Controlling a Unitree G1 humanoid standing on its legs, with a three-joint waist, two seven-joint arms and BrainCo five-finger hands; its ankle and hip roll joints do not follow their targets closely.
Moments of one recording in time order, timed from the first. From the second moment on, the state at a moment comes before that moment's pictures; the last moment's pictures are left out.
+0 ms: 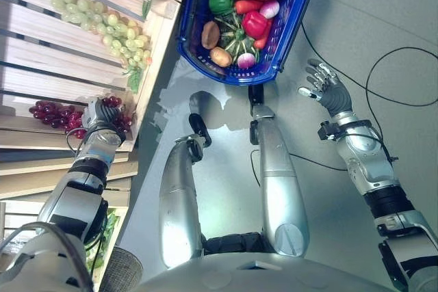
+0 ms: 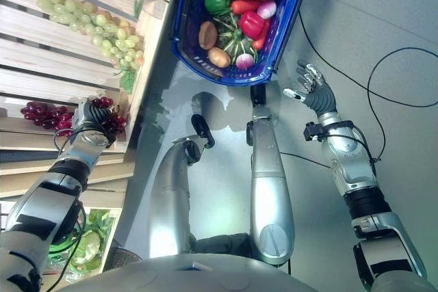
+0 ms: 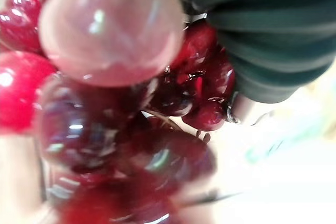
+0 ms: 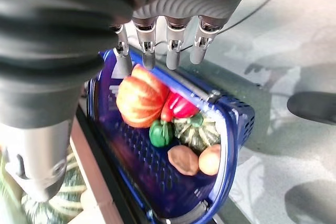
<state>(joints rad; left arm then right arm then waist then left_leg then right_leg) -0.58 0.59 -0.26 1.00 -0.04 0.01 0.42 -0.28 -0.61 0.17 0.23 0.40 -0.18 0.03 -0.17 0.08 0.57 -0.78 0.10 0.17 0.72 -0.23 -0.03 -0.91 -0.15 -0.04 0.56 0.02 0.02</state>
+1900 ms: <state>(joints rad) -0.53 0.34 -0.28 0.01 -0.87 -0.11 -0.07 -0.67 -0.41 0.59 0.11 -0.01 0.07 -0.17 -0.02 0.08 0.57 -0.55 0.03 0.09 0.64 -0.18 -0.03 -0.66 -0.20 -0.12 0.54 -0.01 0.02</state>
